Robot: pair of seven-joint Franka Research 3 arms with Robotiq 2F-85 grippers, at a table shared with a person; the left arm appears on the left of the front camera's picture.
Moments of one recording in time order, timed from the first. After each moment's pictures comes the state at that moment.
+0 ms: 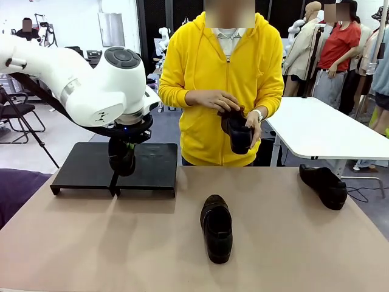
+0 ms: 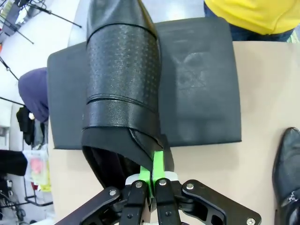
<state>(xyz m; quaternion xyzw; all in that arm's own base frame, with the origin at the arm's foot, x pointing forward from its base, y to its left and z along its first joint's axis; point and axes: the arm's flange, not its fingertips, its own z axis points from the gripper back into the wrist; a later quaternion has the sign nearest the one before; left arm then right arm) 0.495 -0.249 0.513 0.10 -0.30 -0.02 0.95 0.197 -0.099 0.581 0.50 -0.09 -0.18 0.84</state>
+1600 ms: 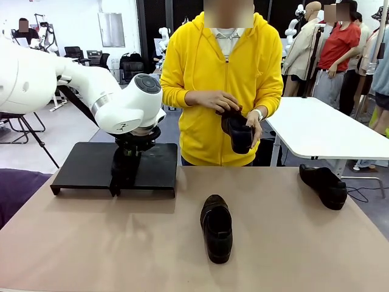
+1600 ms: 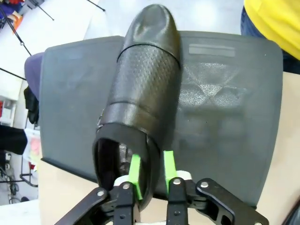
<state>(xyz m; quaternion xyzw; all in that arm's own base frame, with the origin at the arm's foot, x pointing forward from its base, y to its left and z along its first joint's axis) 0.589 -0.252 0.443 0.14 -0.28 0.07 0.95 0.197 -0.099 0.581 0.50 -0.09 -0.18 0.84</state>
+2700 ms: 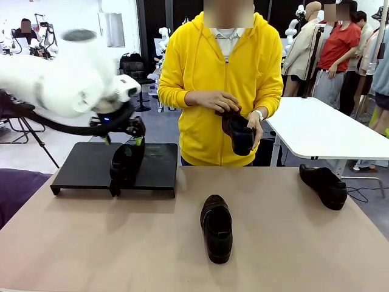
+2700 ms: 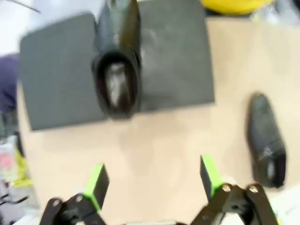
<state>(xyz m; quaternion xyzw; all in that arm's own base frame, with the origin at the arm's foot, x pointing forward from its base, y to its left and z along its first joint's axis) 0.466 -0.188 0.549 -0.03 -0.22 -0.05 0.97 0.197 -0.099 0.581 0.50 -0.09 -0.18 0.84</state>
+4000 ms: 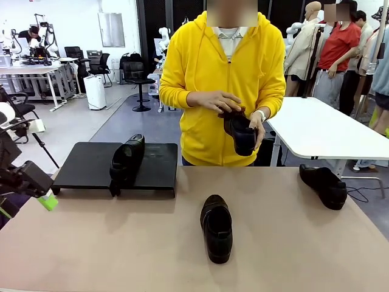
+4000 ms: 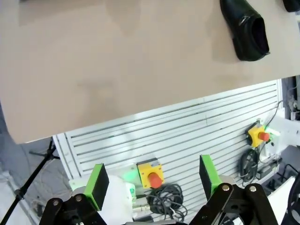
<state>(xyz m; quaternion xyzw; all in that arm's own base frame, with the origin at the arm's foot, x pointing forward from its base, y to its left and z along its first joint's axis) 0.234 -0.057 0.536 -0.15 -0.10 -0.05 0.98 0.197 -0.099 0.581 0.50 -0.09 -0.18 0.84</state>
